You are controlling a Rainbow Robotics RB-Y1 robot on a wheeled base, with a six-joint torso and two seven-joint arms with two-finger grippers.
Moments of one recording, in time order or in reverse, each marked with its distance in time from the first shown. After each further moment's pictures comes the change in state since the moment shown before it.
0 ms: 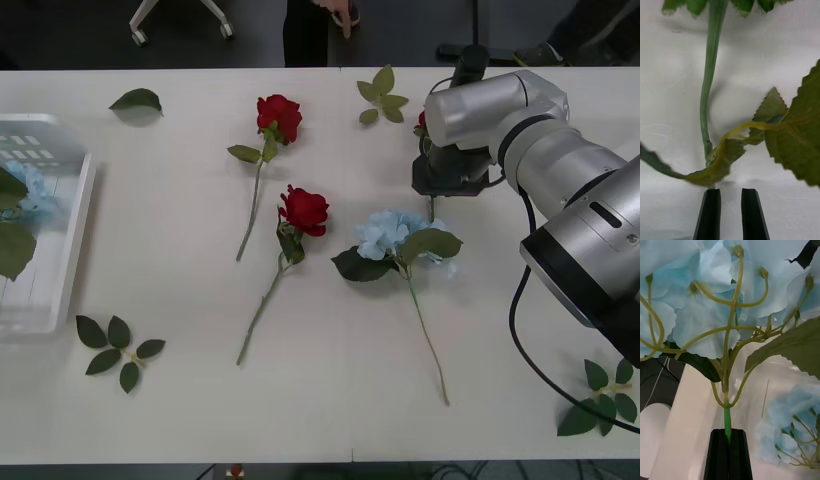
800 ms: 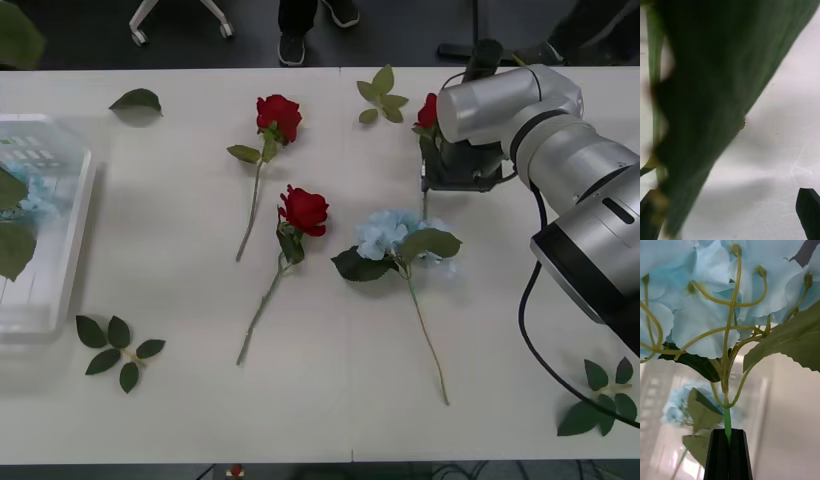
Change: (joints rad) right arm 0.000 -0.029 0.000 -0.006 0.018 0.000 0.000; left arm -0.259 -0.113 -0.064 -0.535 -0.078 0.806 0.205
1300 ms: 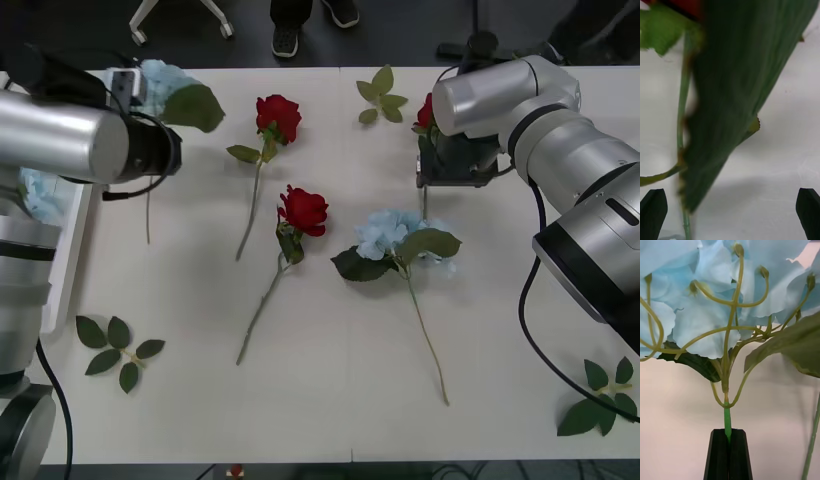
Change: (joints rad) right arm 0.000 -0.006 0.000 -0.050 0.000 0.039 0.000; left arm -0.004 -0.282 -0.279 0.185 -0.008 -0.250 0.050
